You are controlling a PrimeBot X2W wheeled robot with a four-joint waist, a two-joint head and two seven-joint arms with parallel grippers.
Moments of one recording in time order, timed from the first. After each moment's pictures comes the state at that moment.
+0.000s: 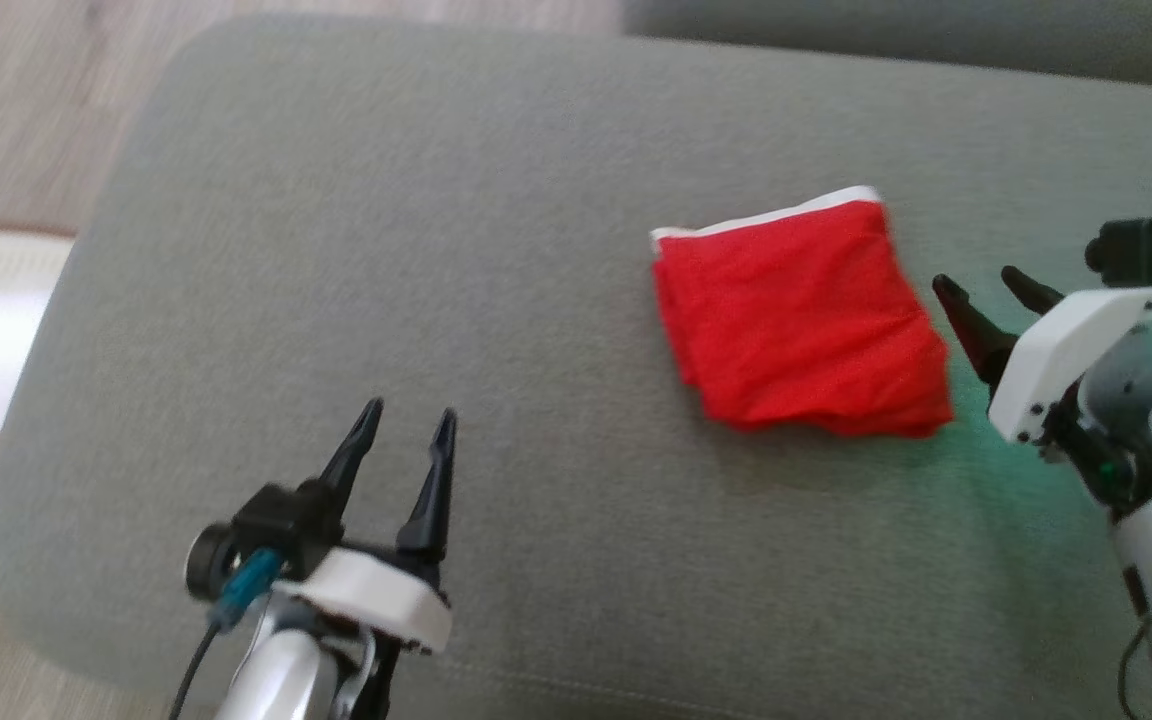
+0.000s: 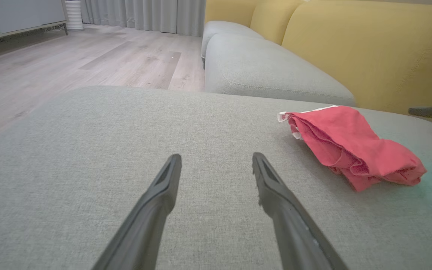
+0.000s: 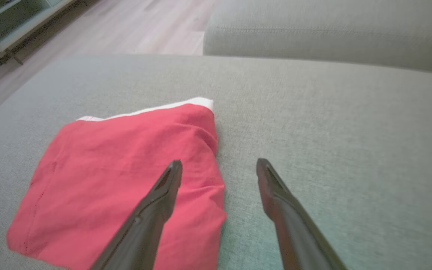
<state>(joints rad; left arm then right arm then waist) -0.08 0.05 -0.28 0.24 -0.19 -0.04 -0.25 -0.46 -0.36 0.22 0.44 0.52 0.13 0.41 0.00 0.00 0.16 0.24</state>
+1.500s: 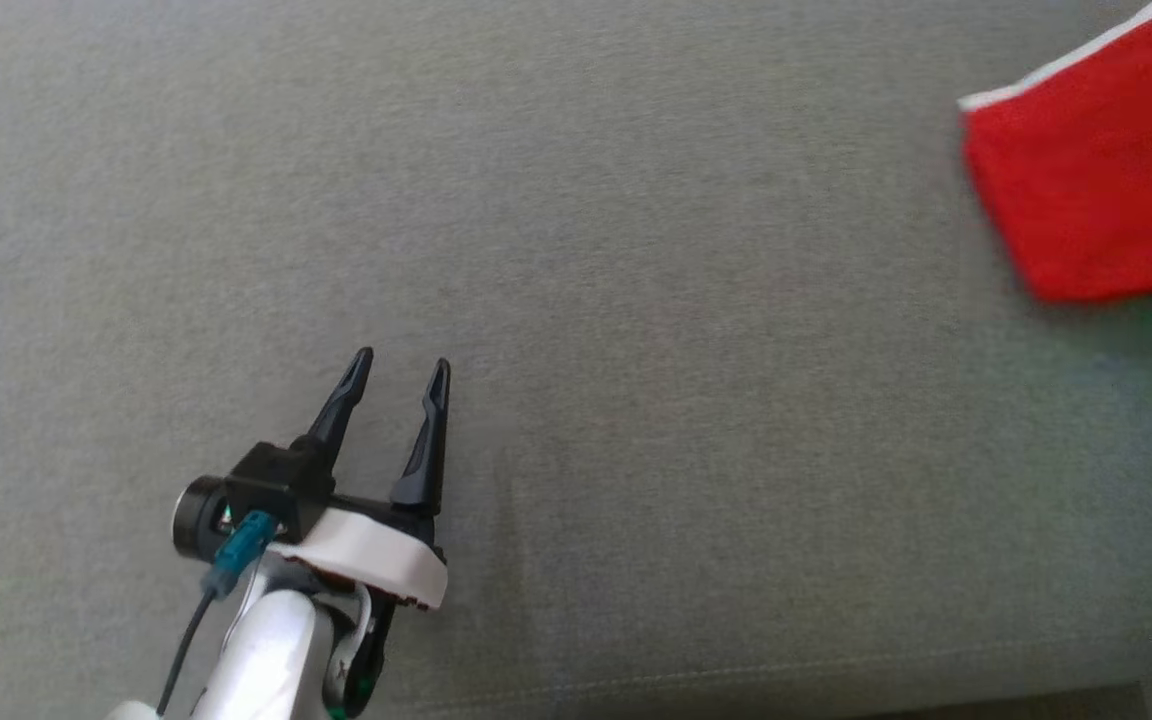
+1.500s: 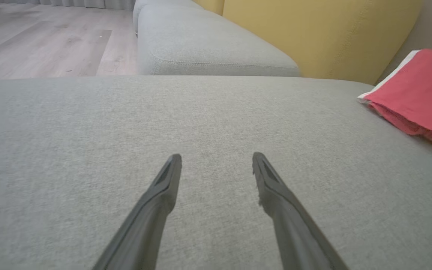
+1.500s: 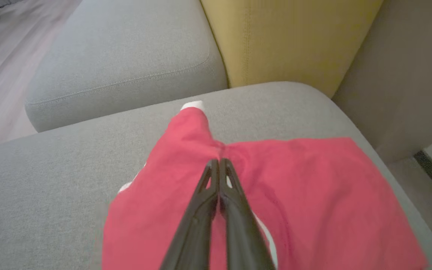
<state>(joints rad) -0.15 0.05 -0.28 0.23 -0.16 -0.03 -0.25 -0.77 -0.58 0.09 0.69 0.62 0.13 0.39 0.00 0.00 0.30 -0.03</state>
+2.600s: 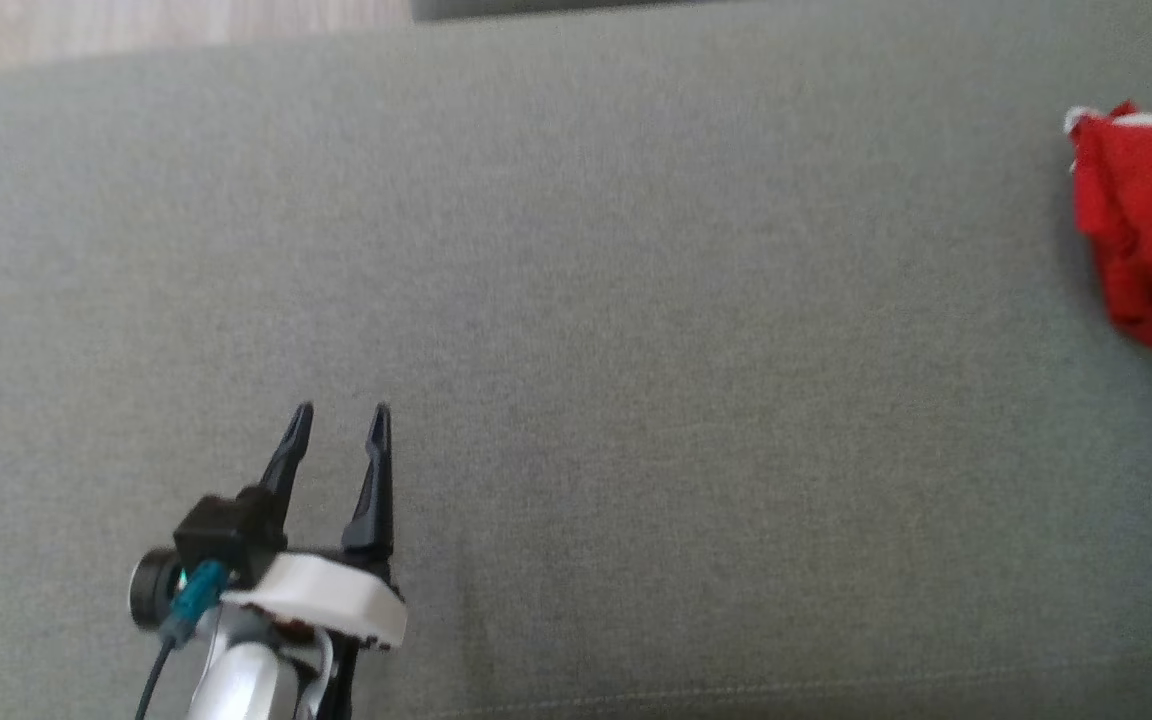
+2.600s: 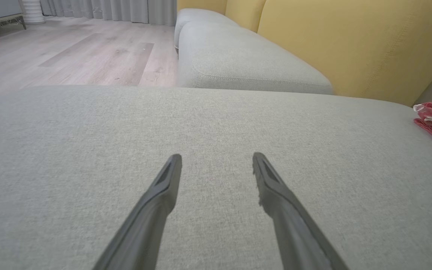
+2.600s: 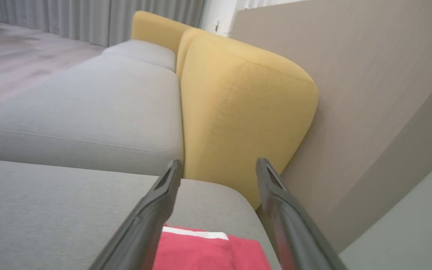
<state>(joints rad) -0.06 0.05 -0.20 0.22 -0.18 0.01 -0.25 -0.63 -0.58 -0.06 0.53 0.17 0.13 0.05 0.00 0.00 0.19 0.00</state>
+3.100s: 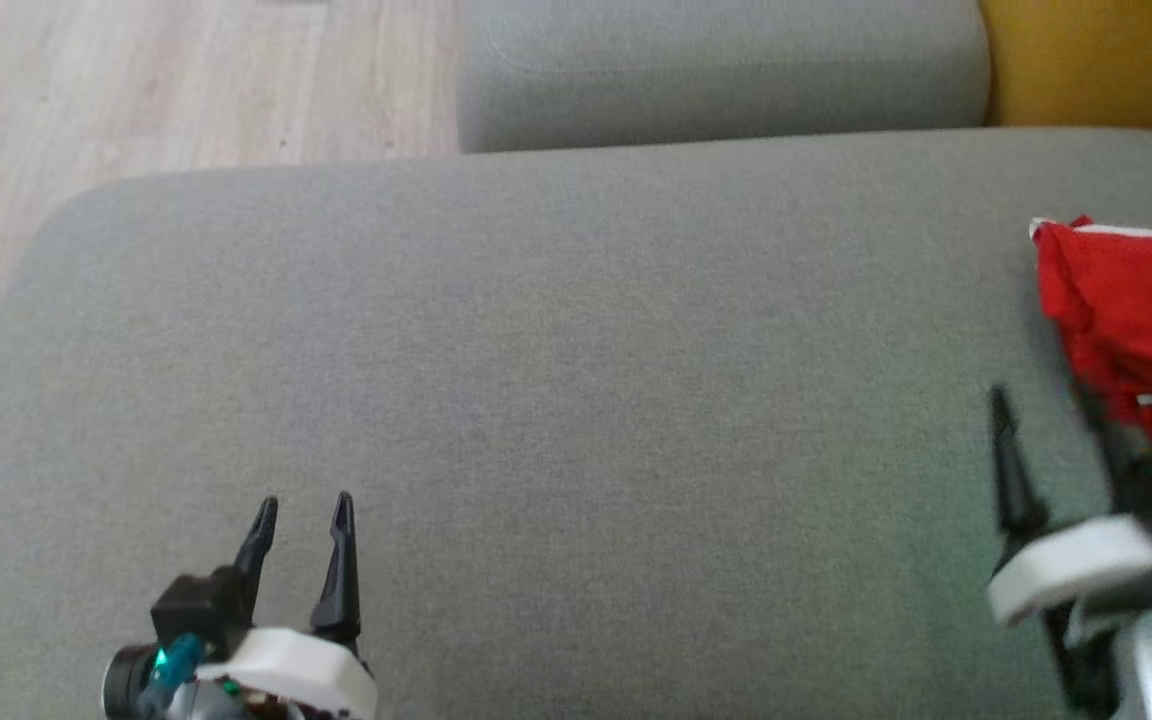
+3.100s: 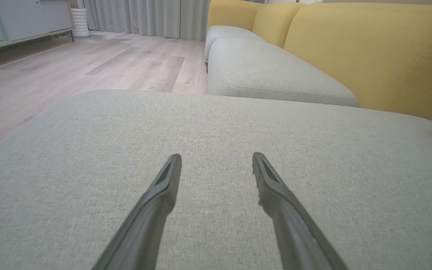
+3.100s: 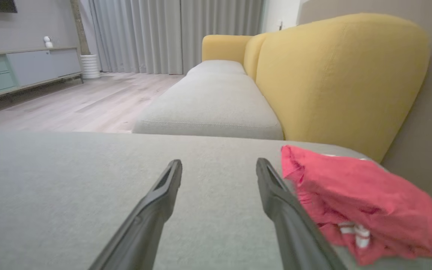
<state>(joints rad) 0.06 0.05 -0.14 0.26 -0.18 0.02 -0.25 -0.06 -0.16 -0.05 0.24 0.09 0.13 -0.11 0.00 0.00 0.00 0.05</state>
